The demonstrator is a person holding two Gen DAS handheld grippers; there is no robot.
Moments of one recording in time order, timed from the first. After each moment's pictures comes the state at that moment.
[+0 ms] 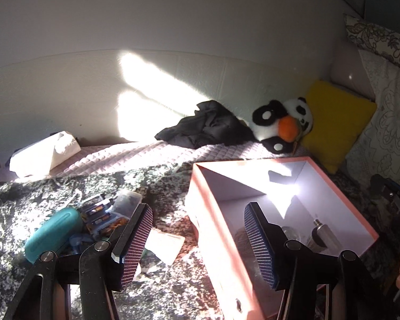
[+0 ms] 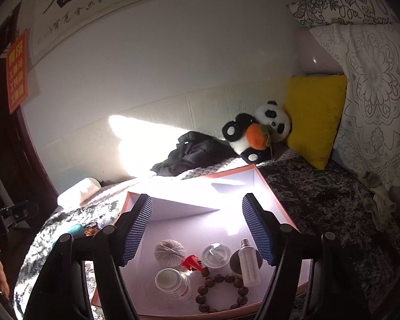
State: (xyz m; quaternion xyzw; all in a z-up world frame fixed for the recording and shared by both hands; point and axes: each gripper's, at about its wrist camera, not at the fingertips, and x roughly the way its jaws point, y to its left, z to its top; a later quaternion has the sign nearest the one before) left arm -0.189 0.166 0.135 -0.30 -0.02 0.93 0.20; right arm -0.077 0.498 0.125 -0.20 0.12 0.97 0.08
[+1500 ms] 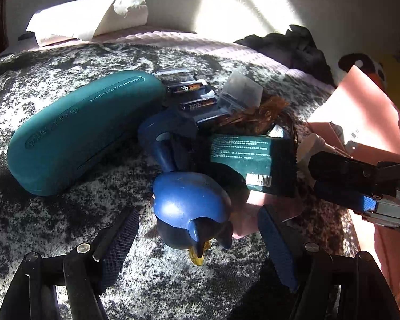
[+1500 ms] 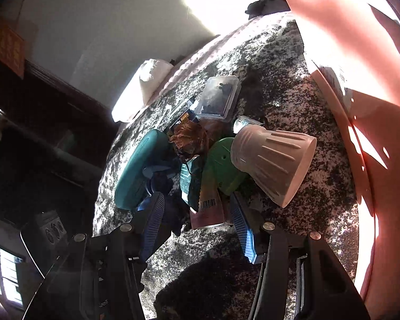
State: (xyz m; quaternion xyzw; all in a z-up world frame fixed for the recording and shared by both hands) left arm -0.313 0.060 -0.080 -0.44 -0.08 0.88 0.17; right arm -0.305 0.288 -0.078 -0.46 0.31 0.82 -0.13
